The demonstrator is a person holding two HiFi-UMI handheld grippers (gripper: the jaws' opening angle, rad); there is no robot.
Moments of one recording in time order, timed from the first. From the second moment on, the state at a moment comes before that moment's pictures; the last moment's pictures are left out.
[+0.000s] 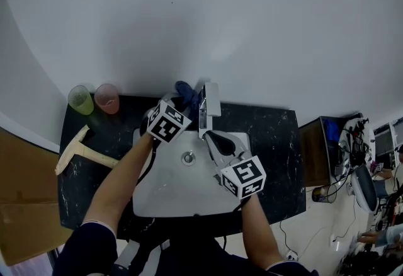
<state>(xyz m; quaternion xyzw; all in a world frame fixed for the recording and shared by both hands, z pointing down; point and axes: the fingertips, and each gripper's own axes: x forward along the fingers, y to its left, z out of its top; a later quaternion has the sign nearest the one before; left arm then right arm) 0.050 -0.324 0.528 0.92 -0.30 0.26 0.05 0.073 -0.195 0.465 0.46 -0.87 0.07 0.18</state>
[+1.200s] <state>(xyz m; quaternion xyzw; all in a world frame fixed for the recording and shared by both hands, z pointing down) 0.053 -0.317 0.420 0.95 -0.28 0.16 0.02 0.073 -0.196 0.466 0.47 -0.87 0.08 0.16</state>
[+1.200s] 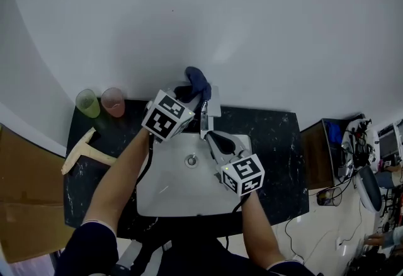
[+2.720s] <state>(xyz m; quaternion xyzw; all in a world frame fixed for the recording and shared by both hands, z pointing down) 0.097 -0.232 0.386 0.98 -0.11 0.17 0.00 0.072 -0.199 0.468 0.48 -0.86 0.09 0.13</state>
